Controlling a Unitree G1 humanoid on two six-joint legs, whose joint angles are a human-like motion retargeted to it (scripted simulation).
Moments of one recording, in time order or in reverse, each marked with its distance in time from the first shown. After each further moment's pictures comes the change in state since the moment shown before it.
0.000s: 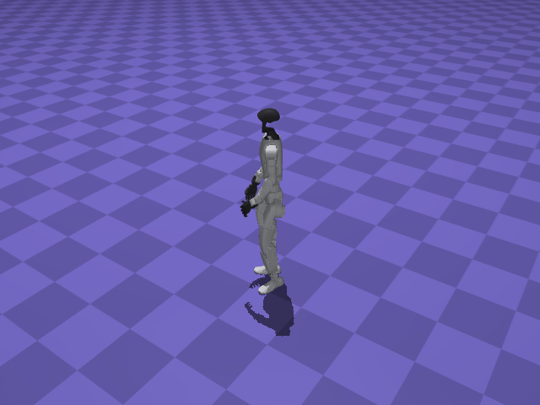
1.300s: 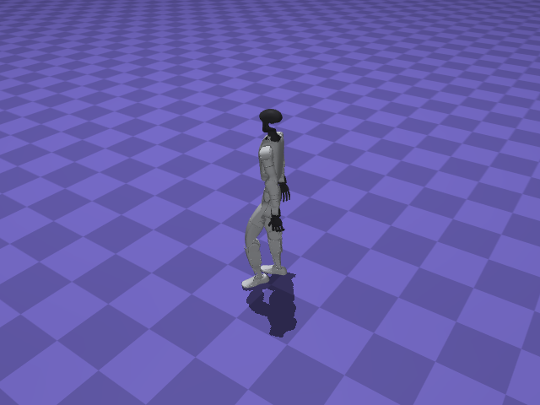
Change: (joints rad) left arm 0.339 0.031 0.592 0.473 -0.130 0.300 0.030; right arm 0.012 0.006 -0.408 0.692 -0.180 0.128 -0.257; waist 0.093 -0.054 -0.086; left_leg -0.194 0.000 0.069 0.132 0.072 0.098; right_leg 0.001 0.006 0.122 0.020 -0.050 -0.021
